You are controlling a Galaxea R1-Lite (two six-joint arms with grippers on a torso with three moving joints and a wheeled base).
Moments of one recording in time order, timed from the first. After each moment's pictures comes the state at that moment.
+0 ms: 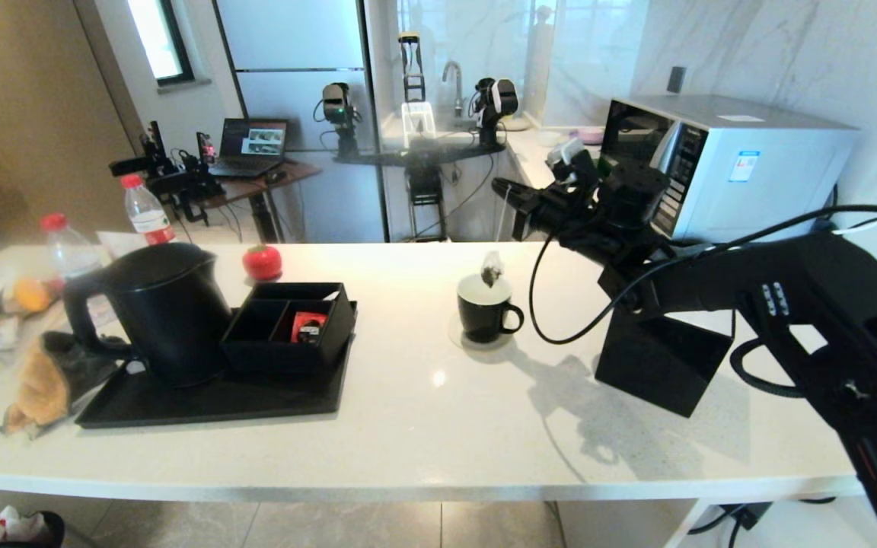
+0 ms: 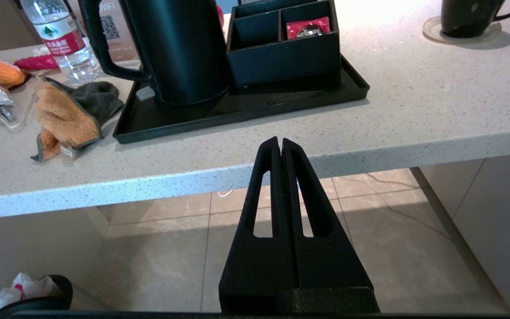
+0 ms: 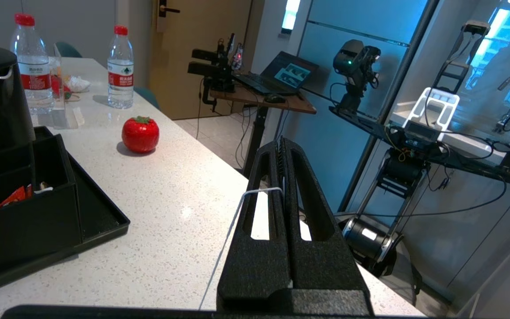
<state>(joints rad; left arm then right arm) 0.00 0.00 0.00 0.00 -0.02 0.13 0.36 2.42 -1.81 -0.95 0.47 -0.11</state>
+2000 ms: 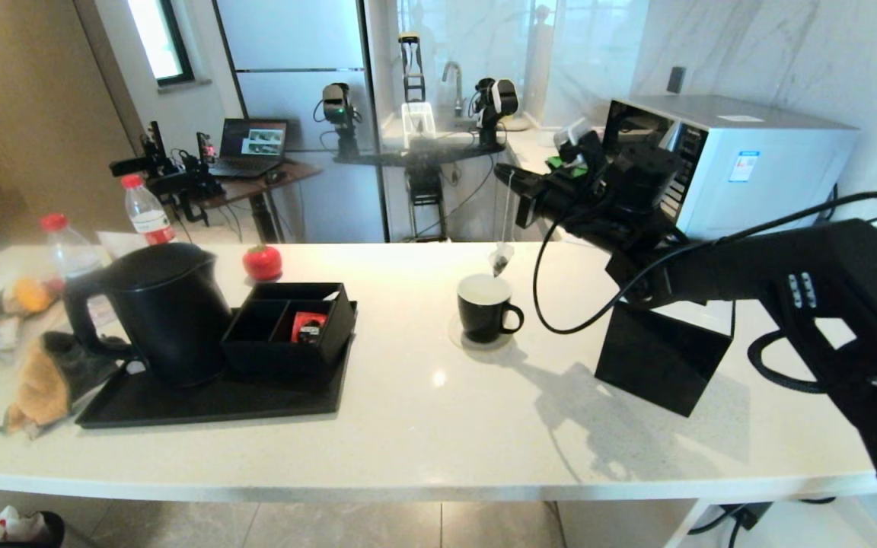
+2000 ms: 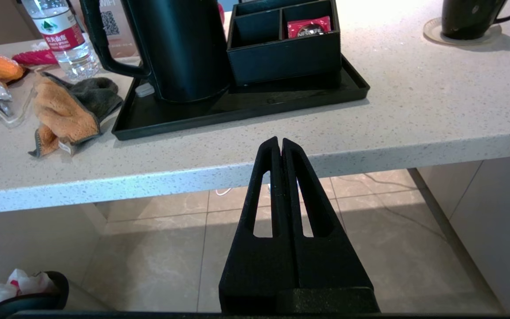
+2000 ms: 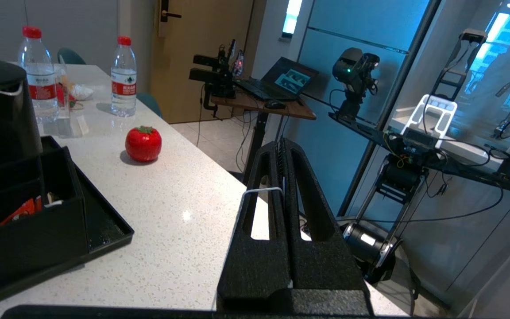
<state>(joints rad) 0.00 0.00 0.00 0.01 -0.02 0.11 0.35 2.36 -1.82 -0.90 0.47 -0.11</state>
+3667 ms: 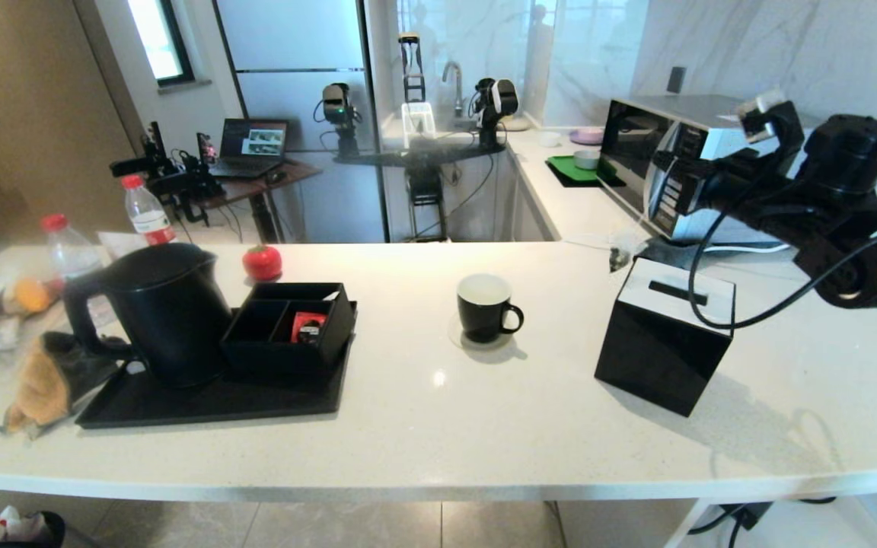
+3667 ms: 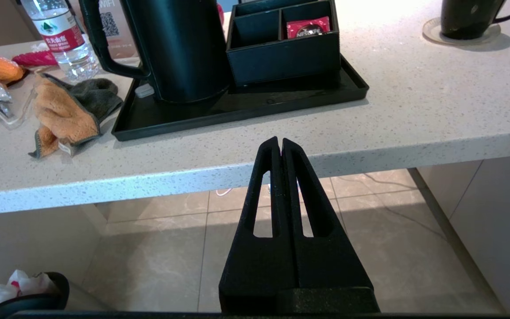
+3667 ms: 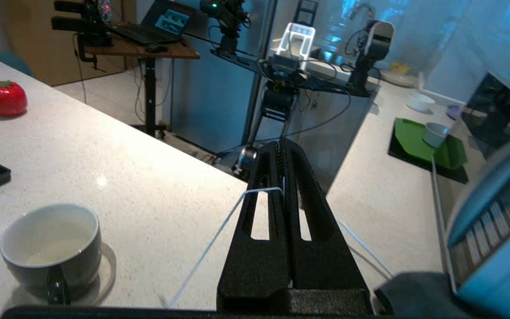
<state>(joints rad) 0.00 0.00 0.00 0.01 -0.02 0.11 0.01 1.98 -1.29 -0.92 0.46 -0.12</state>
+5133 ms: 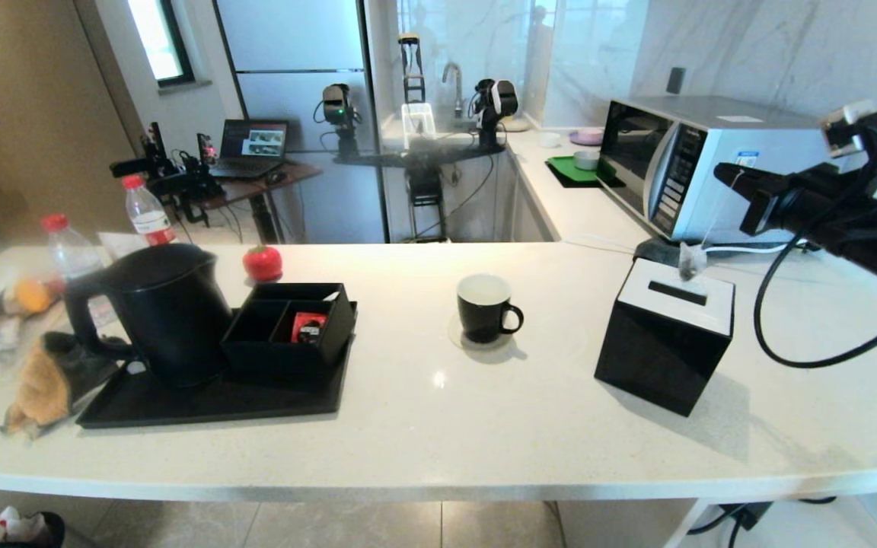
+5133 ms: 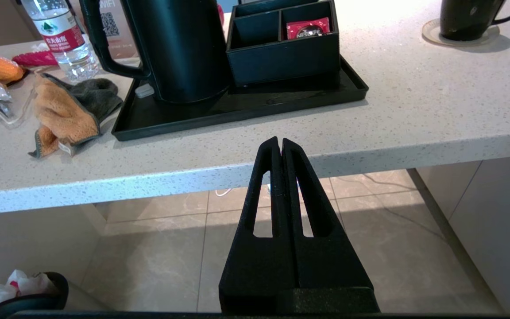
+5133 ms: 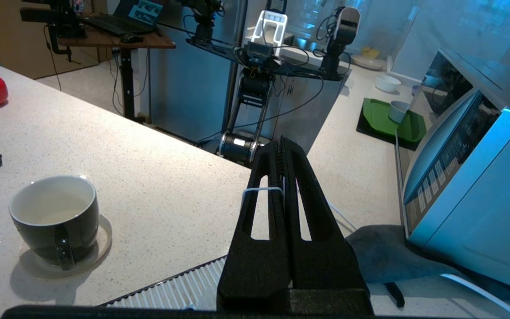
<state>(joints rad) 0.00 0.00 0.00 0.01 -0.02 0.11 -0.09 1.79 -1.02 -0.99 0.47 -0.11</state>
